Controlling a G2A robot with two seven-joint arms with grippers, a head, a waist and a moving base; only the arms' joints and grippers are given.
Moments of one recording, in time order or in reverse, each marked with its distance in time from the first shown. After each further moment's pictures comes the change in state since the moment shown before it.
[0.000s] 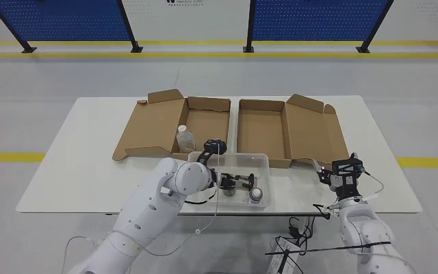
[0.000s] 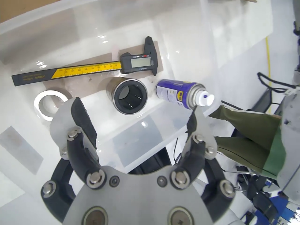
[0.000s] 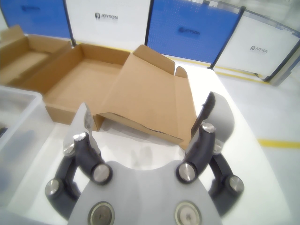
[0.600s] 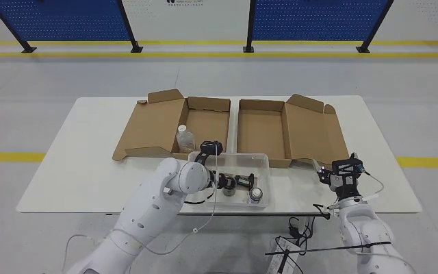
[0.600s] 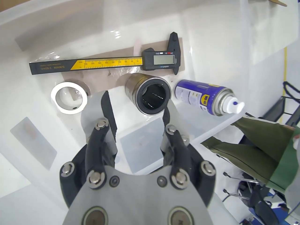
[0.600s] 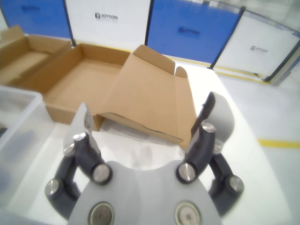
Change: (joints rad) left arm -0.016 0.000 0.022 0.041 0.049 0.037 -0.014; right arm 0.000 0.000 0.000 0.000 0.000 0.000 0.000
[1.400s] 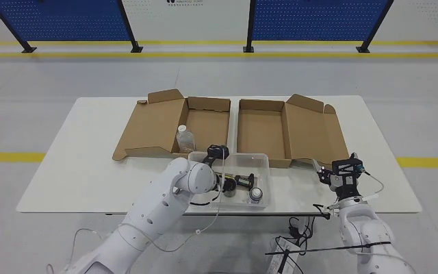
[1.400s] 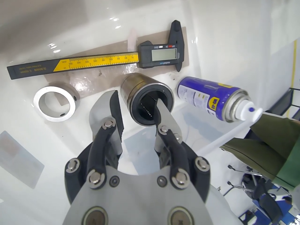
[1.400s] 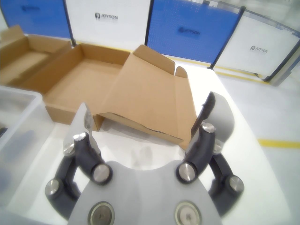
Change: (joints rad) left arm -0.044 -0.023 0.076 0.089 -0.017 -0.013 0.007; right arm 0.000 0.000 0.000 0.000 0.000 0.000 0.000
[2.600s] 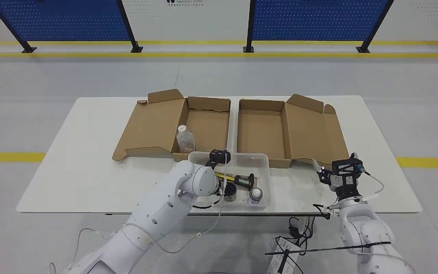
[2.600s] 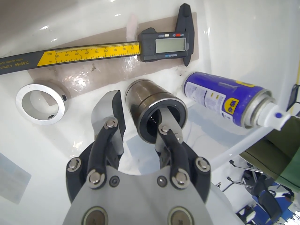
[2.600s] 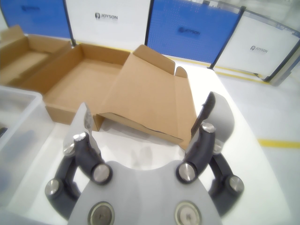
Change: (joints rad) left arm -0.003 -0.013 0.030 0.043 0.008 -0.004 0.007; right arm 0.000 0.000 0.000 0.000 0.000 0.000 0.000
